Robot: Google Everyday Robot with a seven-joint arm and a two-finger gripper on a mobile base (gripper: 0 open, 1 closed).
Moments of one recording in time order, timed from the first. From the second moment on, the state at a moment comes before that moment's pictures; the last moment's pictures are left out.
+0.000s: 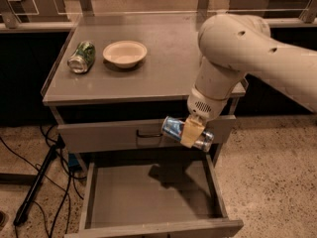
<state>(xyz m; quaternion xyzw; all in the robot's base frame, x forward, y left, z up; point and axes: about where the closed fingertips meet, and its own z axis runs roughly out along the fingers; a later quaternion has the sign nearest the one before) 0.493 -0.096 0.786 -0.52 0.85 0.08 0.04</state>
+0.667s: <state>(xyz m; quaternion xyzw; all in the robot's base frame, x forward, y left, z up) 0.485 -0.087 0.728 -0.51 0.86 0.10 0.04</state>
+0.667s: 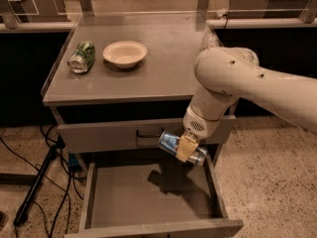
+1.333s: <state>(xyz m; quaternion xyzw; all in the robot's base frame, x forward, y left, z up) 0.478 -0.061 0.650 -0.46 0.87 0.13 0.09</state>
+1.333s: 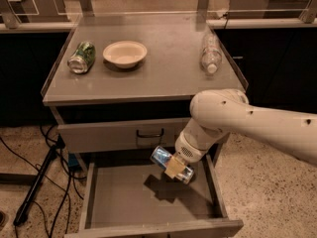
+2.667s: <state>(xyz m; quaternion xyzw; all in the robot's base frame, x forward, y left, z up) 0.460 -0.010 0.548 -0.44 0.88 0.18 0.05</state>
